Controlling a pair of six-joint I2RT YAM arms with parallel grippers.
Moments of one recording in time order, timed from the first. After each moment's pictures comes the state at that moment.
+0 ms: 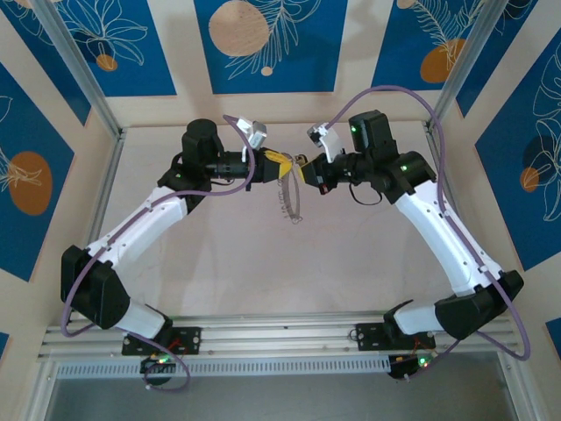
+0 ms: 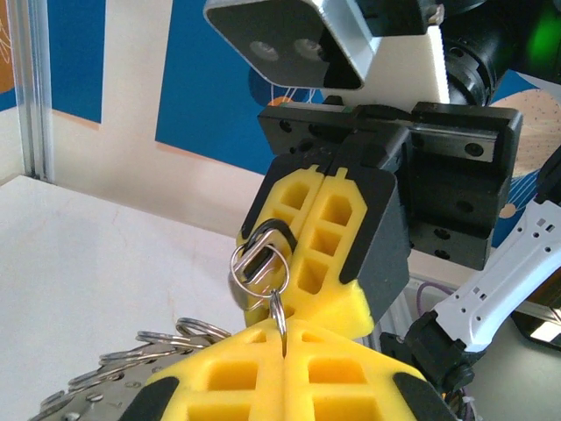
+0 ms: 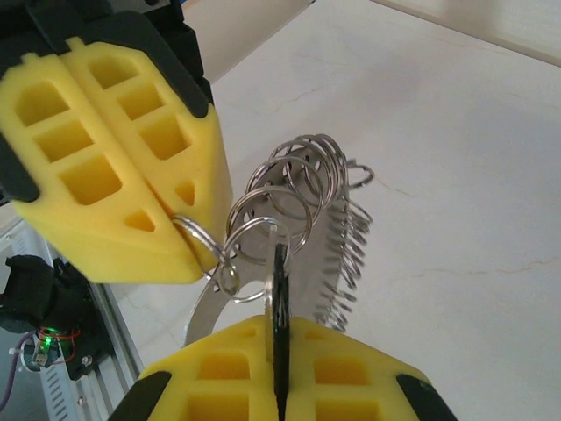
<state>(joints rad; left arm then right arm) -0.52 1.47 1.30 0.05 0.99 -0.18 0.48 1.36 1.57 -0.87 -0.52 -0.01</state>
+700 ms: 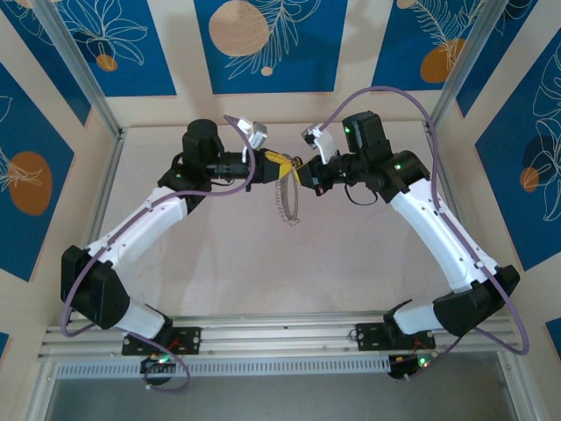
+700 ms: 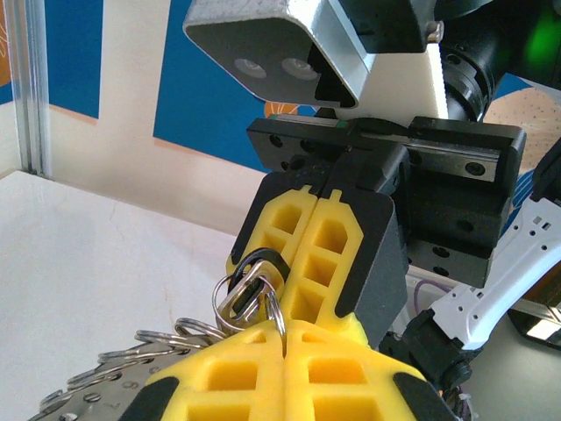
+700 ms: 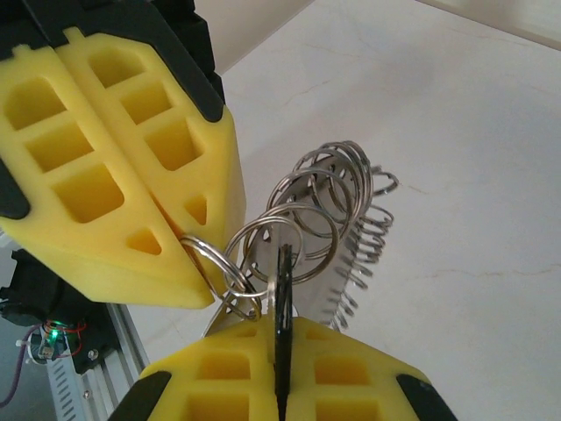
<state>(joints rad) -0.53 1.47 1.30 0.04 0.99 -0.18 0.51 1.38 1.57 -0.86 -0.52 -0.01</state>
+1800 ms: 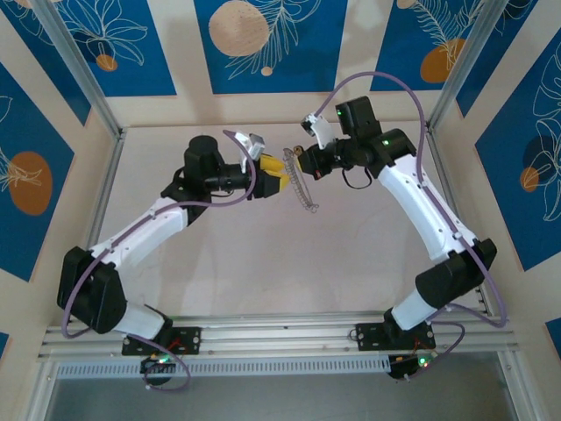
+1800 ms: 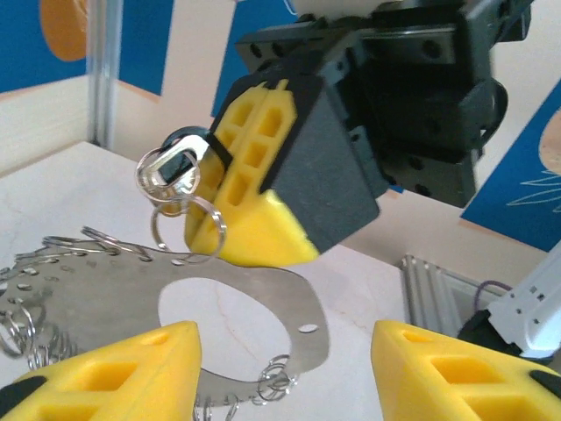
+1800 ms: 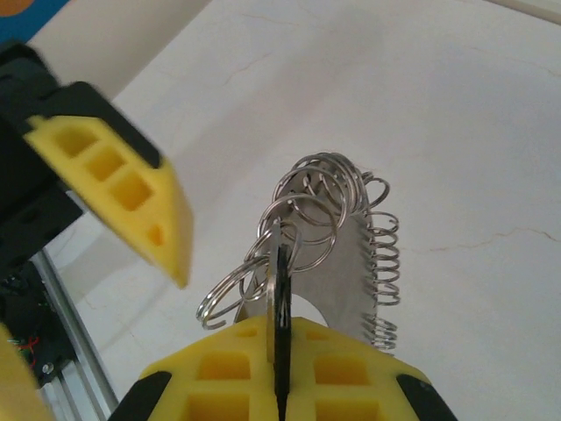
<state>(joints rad) -0.51 1.43 1.12 0.16 0.84 -0.19 0.44 1.58 1.75 -0.97 -0.47 -0.05</state>
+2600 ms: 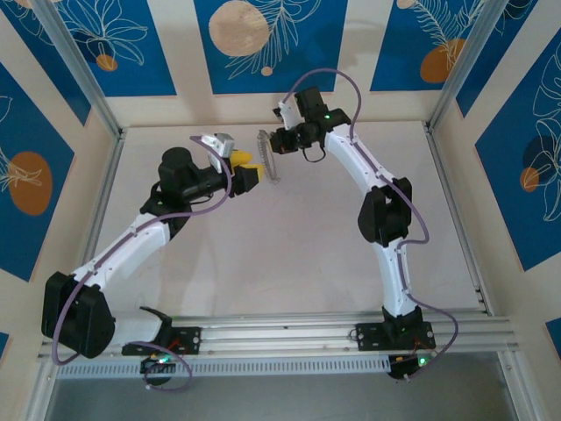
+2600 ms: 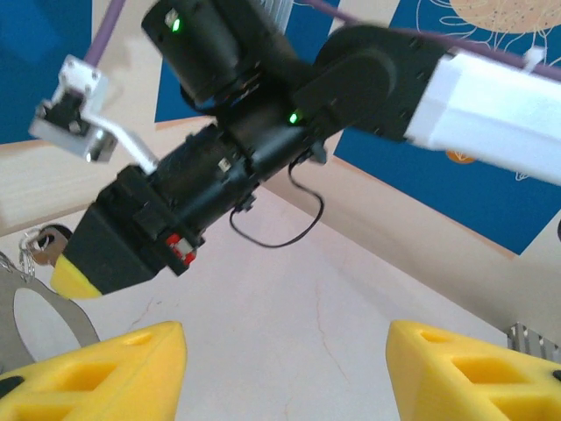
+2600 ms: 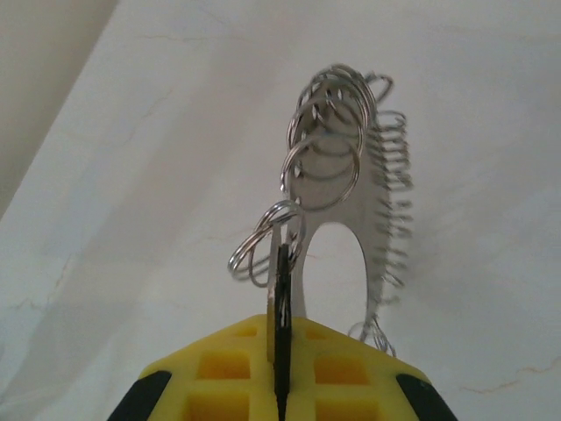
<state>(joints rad) -0.41 1.28 0.97 0.23 0.63 -0.26 0.41 2.26 2.22 -0.86 -0.49 0.13</state>
